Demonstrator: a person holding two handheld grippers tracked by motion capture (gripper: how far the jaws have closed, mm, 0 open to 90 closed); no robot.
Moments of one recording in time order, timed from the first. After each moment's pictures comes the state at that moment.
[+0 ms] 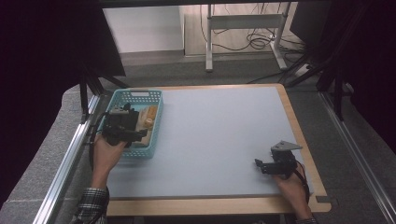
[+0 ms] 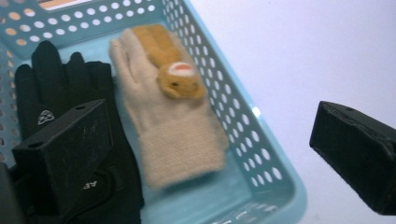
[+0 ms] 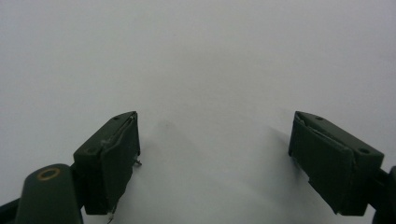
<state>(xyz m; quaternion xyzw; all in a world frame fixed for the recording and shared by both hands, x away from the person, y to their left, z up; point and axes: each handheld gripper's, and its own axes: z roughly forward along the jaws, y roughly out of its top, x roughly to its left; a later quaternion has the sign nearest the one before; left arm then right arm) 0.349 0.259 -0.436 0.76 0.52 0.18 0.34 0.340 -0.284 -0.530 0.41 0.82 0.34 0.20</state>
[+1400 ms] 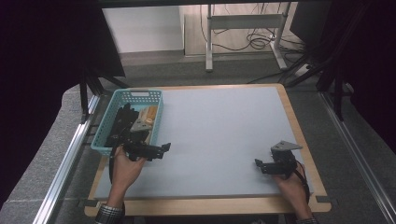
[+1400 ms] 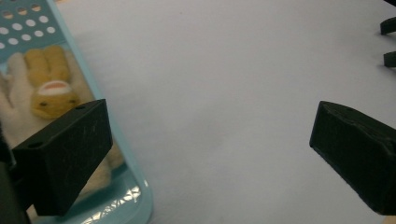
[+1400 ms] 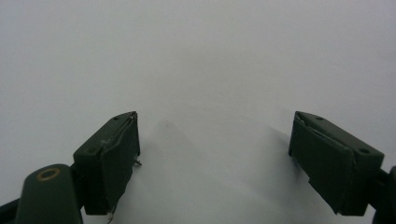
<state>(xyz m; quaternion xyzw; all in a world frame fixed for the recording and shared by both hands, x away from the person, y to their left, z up) 0.311 0.189 -0.440 0.79 0.45 0.17 0.39 0.340 -0.284 -0.530 0.41 0.82 0.35 0.20</state>
